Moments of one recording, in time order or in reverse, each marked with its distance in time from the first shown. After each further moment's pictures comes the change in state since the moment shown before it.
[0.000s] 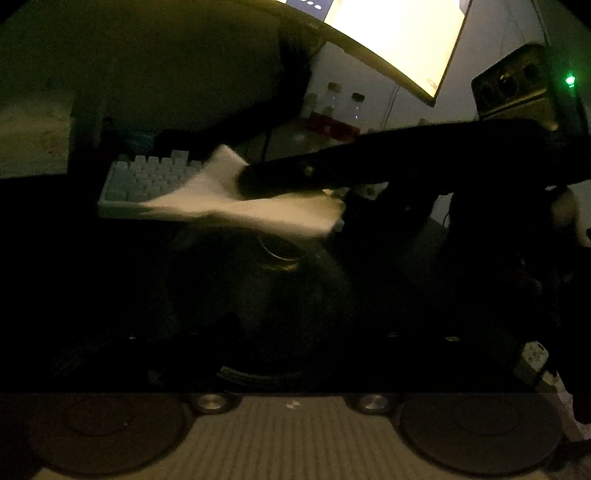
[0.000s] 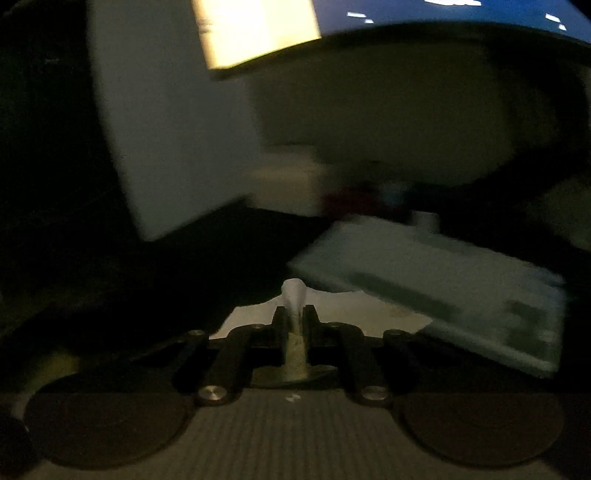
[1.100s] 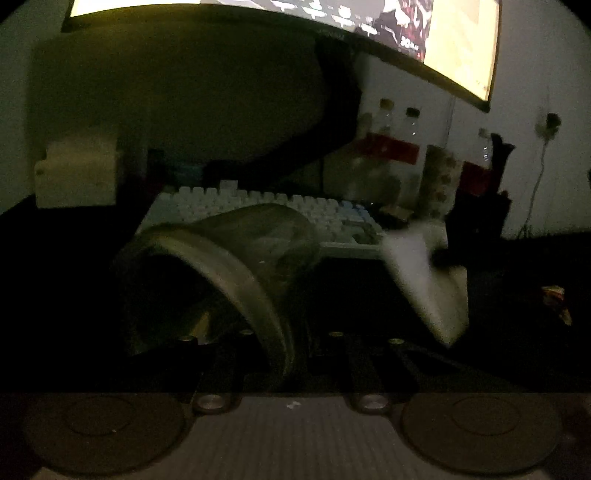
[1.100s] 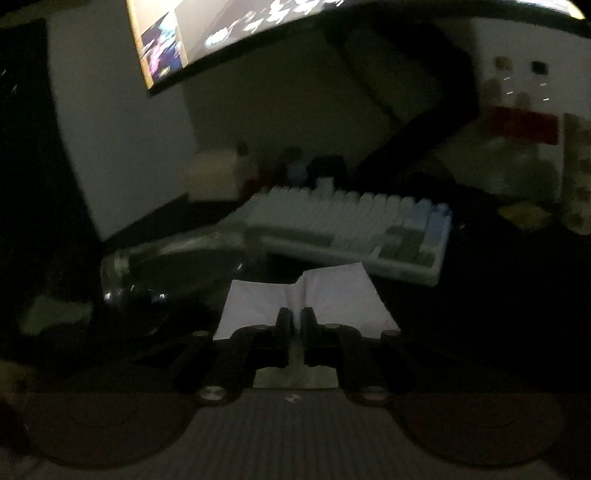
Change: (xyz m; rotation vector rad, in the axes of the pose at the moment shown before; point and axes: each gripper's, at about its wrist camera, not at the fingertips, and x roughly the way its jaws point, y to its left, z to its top) left arm 0.047 -0.049 0.019 0.006 -0.075 0.297; right arm -0.073 -0.063 -0.075 0.071 -0.035 -0.048
